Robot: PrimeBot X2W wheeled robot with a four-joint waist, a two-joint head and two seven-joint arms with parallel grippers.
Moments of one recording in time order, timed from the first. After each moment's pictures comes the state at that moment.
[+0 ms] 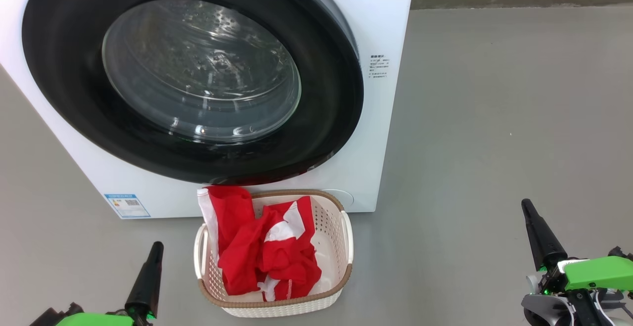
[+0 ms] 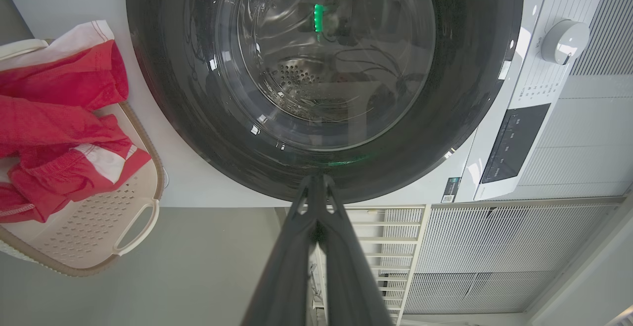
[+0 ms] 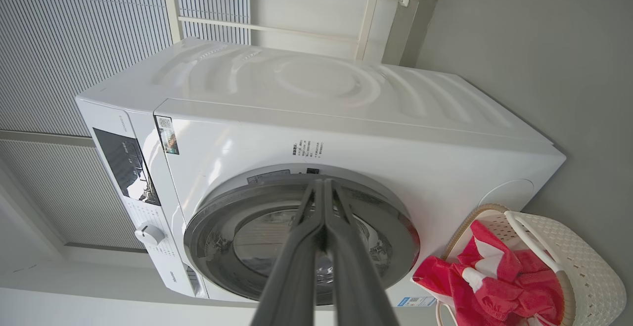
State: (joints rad) left arm -0.07 0.05 0.07 0.27 -1.62 -0.12 0.10; right arm -0.07 -0.06 -0.12 0.27 1.62 0.13 0.09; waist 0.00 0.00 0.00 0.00
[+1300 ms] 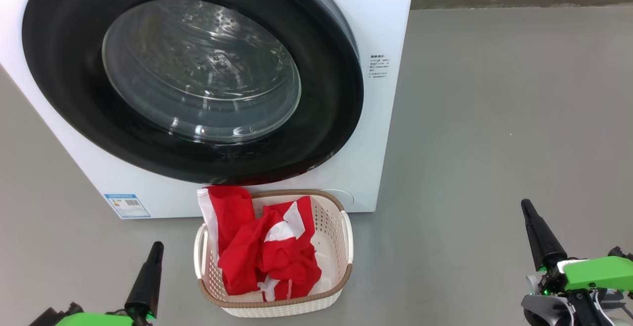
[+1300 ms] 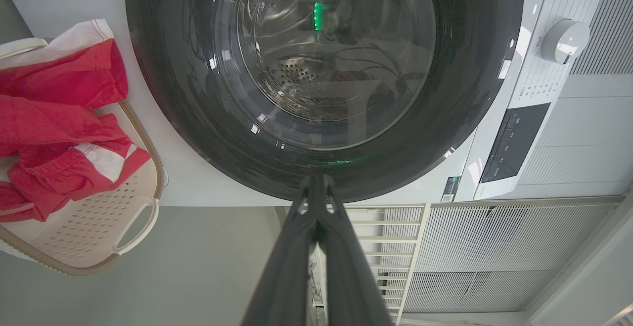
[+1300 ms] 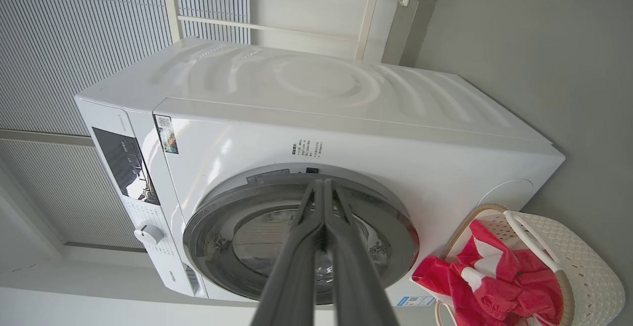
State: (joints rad) left arm -0.07 0.05 0.07 0.27 -1.62 -0.12 0.11; right arm -0.07 -0.05 -0.12 0.27 1.62 0.13 0.10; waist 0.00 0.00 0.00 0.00
